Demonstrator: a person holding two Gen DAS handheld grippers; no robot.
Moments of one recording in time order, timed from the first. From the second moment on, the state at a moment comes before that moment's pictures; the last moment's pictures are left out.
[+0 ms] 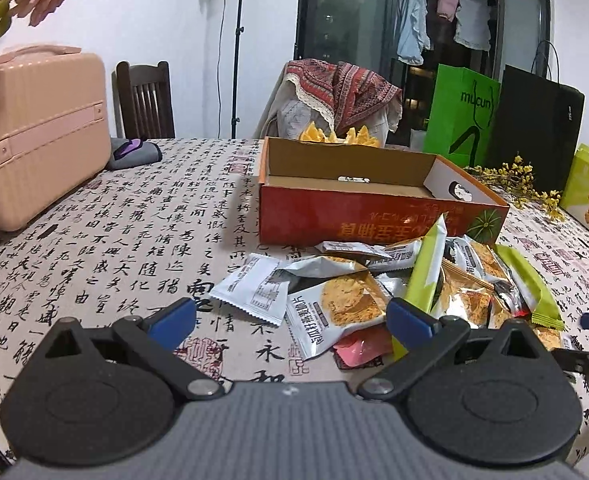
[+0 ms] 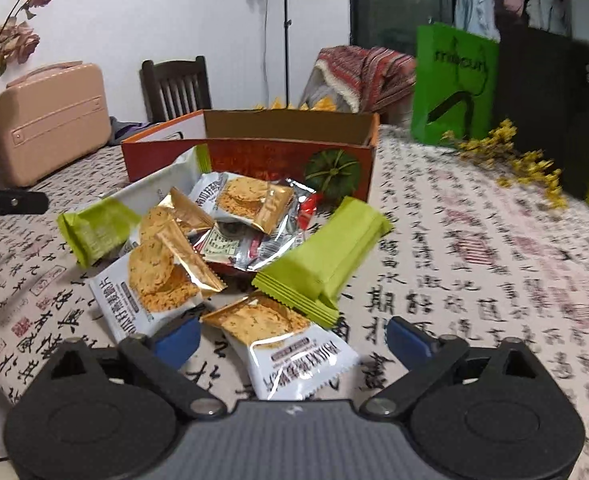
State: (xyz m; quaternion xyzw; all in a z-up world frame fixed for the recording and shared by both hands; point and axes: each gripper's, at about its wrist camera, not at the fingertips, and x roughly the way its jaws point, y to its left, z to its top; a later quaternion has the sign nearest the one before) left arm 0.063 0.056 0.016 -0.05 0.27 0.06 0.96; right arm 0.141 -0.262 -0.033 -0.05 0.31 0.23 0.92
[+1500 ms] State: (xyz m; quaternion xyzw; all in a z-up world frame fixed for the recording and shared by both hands) left arm 0.085 -0.090 -0.008 0.03 0.32 -0.04 0.95; right arm 0.098 -0.314 -0.020 0.02 0.24 0.22 0.94
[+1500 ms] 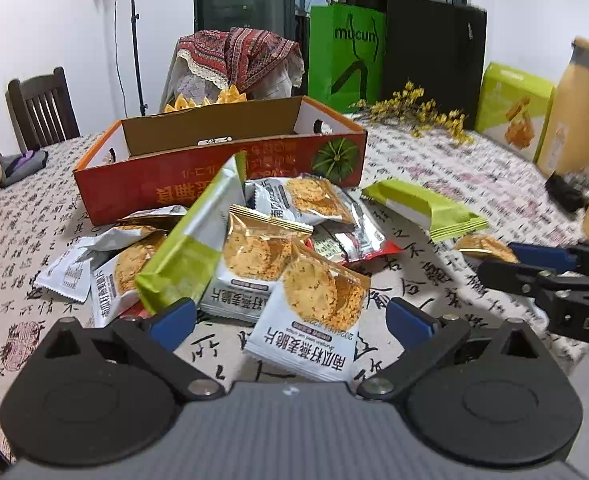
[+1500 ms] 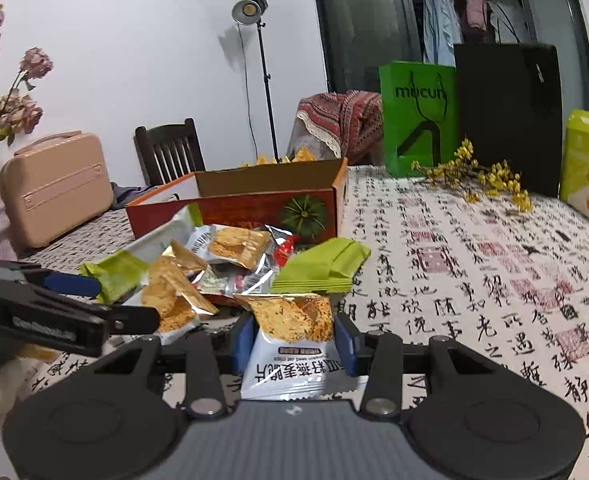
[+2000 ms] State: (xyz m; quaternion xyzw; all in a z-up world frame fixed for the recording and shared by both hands) left arm 0.097 -0.104 -0.028 0.04 0.34 -0.03 0.94; right arm 0.104 -0.308 -0.029 0.02 0.26 0.23 0.94
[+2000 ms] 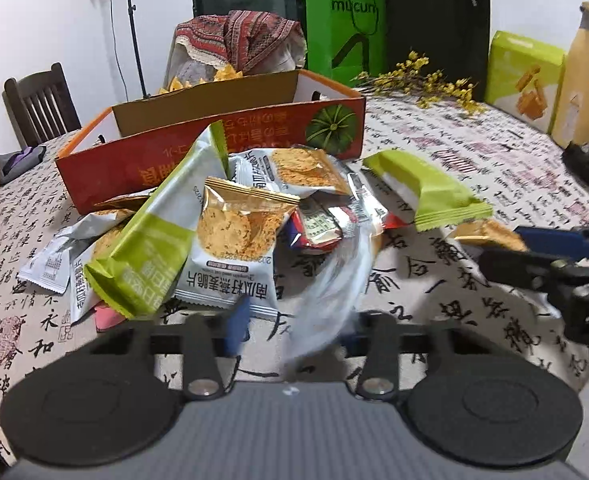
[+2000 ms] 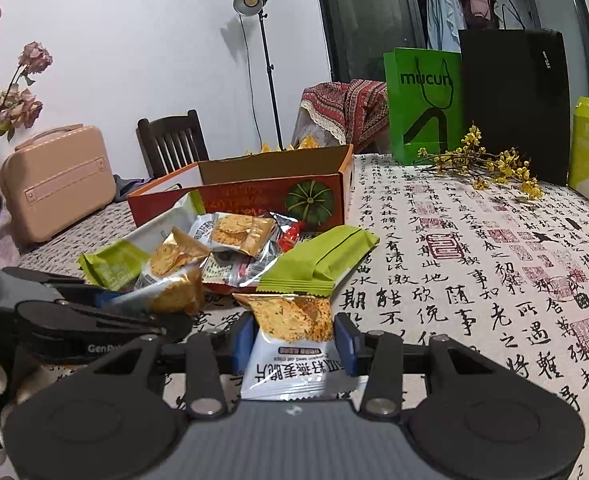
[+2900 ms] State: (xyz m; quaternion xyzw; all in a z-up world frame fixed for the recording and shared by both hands) left arm 0.051 -0.061 0.020 0.00 0.25 -0.07 0.97; right arm 0.079 -0.274 -0.002 -0.01 0.25 0.21 0.94
